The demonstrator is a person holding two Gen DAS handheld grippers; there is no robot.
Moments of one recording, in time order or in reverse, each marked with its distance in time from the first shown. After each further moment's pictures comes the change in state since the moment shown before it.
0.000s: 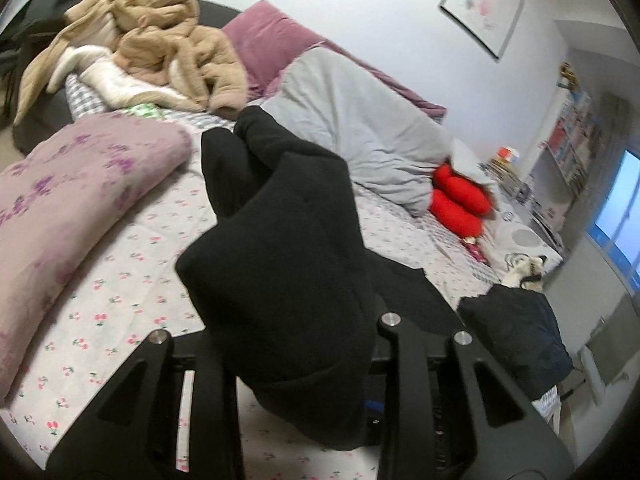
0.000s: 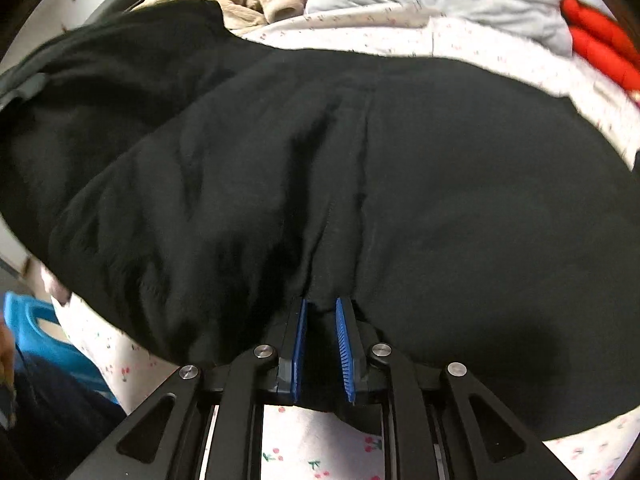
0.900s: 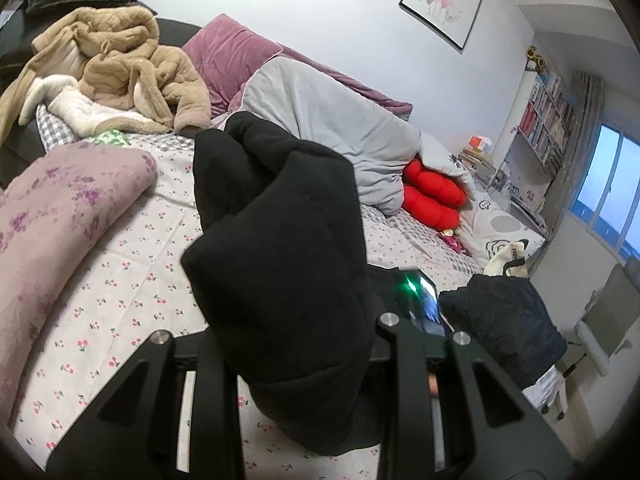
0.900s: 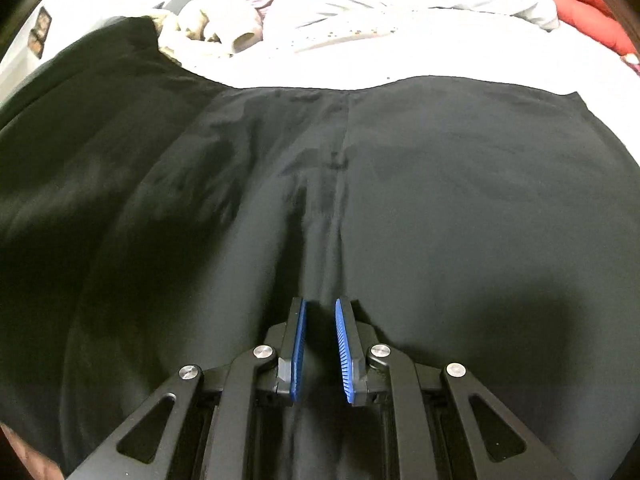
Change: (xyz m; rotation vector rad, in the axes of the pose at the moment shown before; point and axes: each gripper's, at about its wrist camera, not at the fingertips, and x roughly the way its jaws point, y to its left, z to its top) left arm -0.003 -0.029 0.005 0.088 -0.025 -0.066; right arm 0.036 -0.043 0.099 0.162 -0.015 0.029
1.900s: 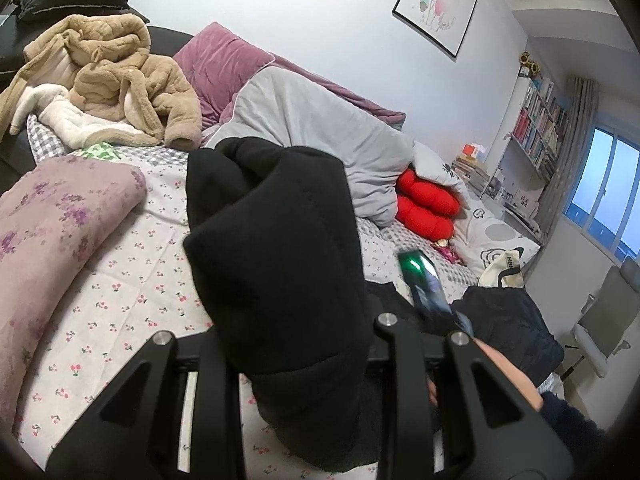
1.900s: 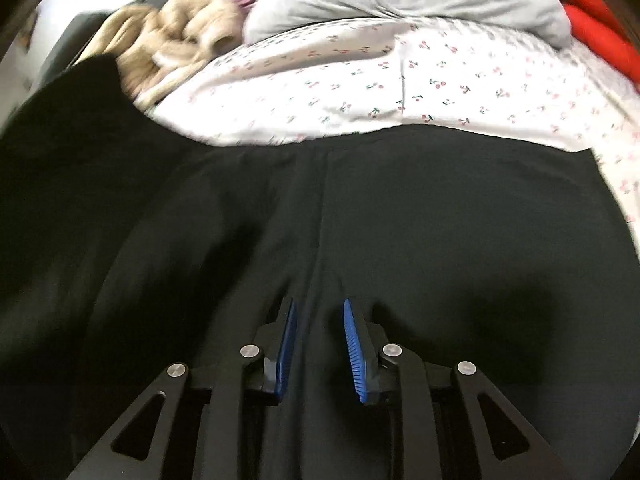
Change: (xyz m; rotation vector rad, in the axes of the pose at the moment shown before) left arm 0.011 -0.003 0.019 -0.004 -0.035 -0.033; right arm -0.029 -0.011 0.045 -0.067 0.058 -0.008
